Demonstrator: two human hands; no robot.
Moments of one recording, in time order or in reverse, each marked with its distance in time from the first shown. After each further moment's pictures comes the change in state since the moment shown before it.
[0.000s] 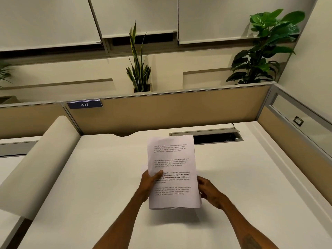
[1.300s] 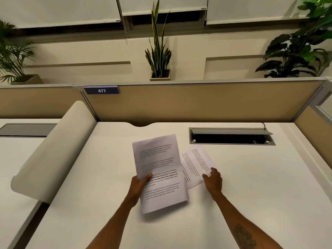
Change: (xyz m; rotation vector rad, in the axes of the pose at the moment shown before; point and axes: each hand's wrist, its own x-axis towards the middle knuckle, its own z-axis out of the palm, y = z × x) left_hand 0.025 -0.031 -0.116 -0.003 0.209 -0.008; right_hand 0.109 -0.004 0.050 -0.492 0.583 0.150
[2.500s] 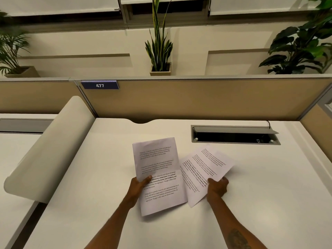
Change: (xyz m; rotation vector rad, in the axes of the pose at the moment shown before) left_hand 0.021 -0.014 -0.015 0.017 -0.018 -0.110; right_hand 0.006 0.010 0.032 0.597 0.310 0.298
